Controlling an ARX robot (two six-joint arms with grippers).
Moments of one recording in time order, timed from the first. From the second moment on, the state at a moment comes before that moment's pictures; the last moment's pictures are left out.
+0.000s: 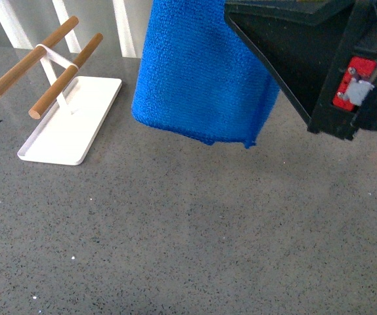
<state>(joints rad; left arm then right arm) -0.46 1.61 1.06 0.45 0.26 -0.63 0.28 1.65 0.50 1.19 -0.65 -0.02</state>
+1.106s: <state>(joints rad) -0.45 1.56 1.06 0.41 0.31 -0.66 0.16 1.65 0.59 1.27 -0.67 0.09</state>
